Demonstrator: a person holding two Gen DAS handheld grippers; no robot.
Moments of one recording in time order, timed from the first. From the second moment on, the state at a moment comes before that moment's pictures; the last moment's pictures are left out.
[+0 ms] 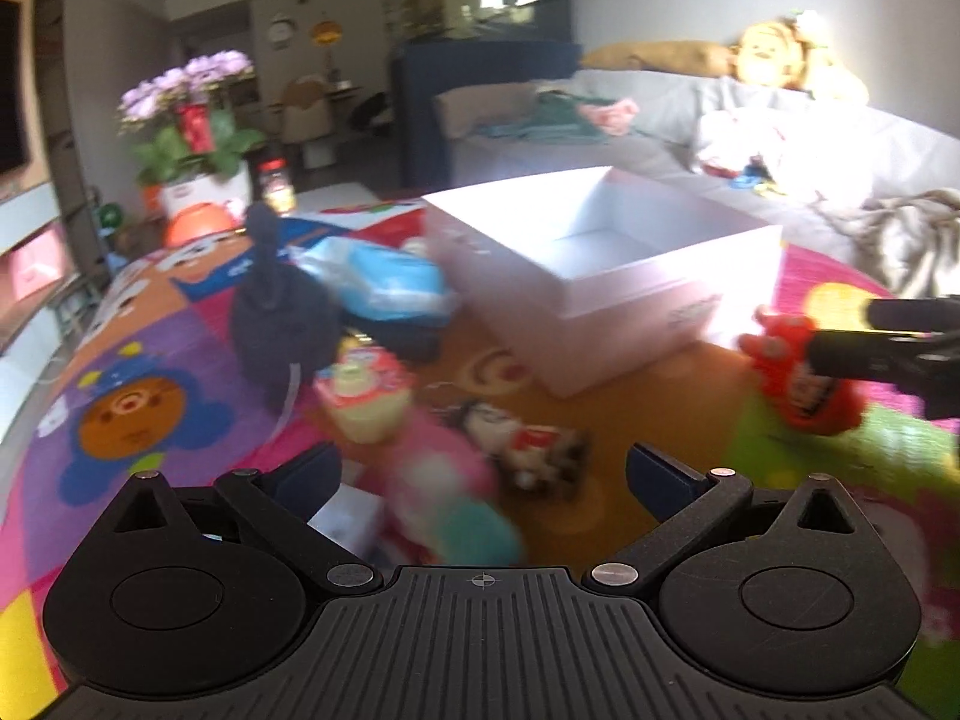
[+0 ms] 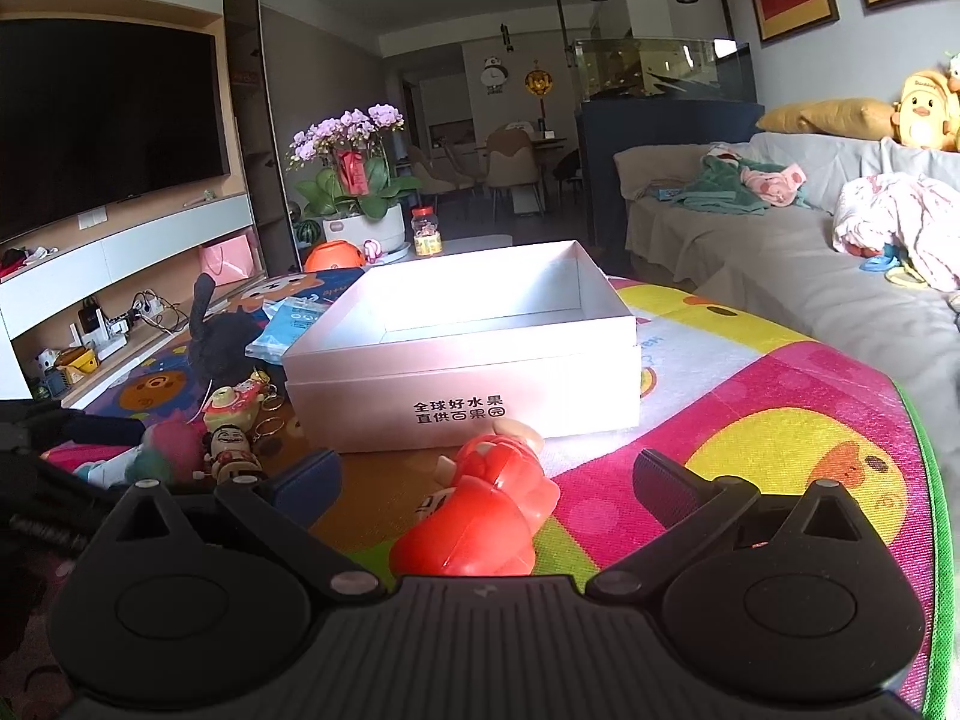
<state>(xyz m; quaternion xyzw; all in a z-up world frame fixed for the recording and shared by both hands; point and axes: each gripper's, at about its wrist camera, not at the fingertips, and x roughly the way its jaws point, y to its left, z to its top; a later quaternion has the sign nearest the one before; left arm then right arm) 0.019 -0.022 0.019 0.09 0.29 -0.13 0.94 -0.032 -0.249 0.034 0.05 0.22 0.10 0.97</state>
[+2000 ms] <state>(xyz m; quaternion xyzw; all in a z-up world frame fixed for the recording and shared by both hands) -0.015 0.020 0.033 0.15 0.29 -0.06 0.94 -0.025 -0.248 0.031 0.06 0.24 0.09 0.96</state>
